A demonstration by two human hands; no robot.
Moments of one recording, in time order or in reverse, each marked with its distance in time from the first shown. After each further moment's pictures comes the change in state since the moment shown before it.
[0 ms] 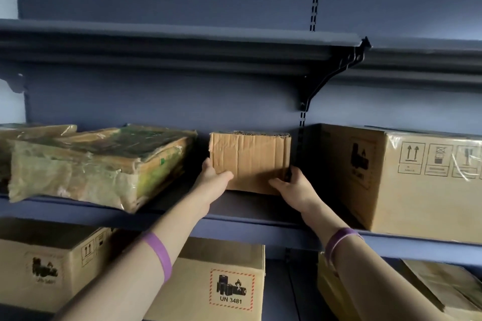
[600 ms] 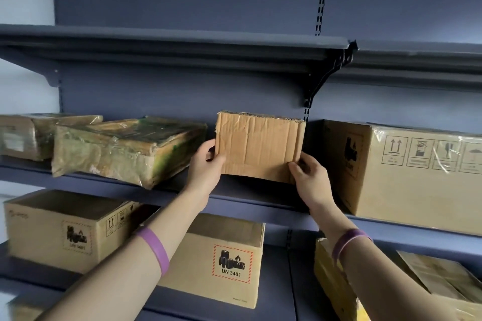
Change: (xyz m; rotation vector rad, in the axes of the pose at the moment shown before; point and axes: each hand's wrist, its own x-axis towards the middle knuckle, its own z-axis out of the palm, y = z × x) left_hand -0.066 0.014 -0.006 -0.177 0.237 0.265; right_hand -0.036 0.003 -0.031 0.117 0.123 -0.268
